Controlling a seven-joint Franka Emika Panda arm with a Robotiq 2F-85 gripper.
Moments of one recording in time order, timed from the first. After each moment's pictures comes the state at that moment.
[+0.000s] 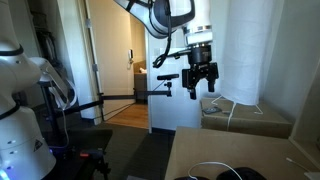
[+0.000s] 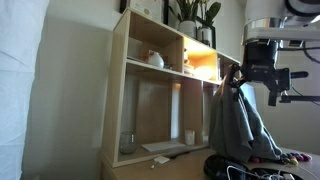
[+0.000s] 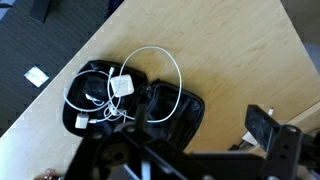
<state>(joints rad) 0.08 0.12 0.02 -2.01 -0.13 2.28 1.22</state>
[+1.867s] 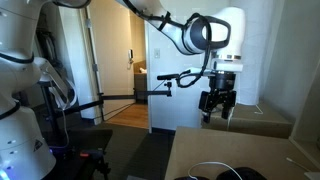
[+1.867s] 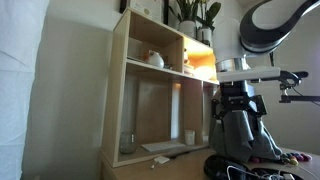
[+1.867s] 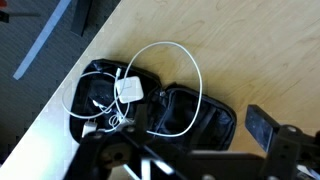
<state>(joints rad) 0.08 0.48 -0.04 -1.66 -0.10 2.06 1.22</state>
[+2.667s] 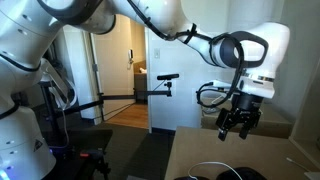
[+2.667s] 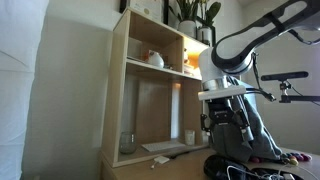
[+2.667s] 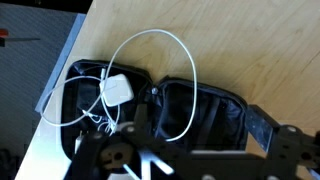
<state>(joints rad) 0.03 0.76 -0.09 -1.29 0.03 1.89 1.24</state>
